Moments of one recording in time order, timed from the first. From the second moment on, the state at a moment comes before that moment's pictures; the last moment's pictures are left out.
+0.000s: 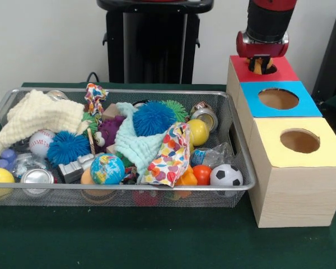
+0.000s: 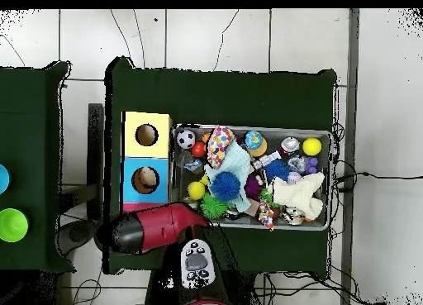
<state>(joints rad) -0.01 -0.70 0.11 1.96 -0.12 0.49 1.90</state>
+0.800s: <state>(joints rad) 0.00 -0.69 0.12 1.97 -0.13 0.44 1.90</state>
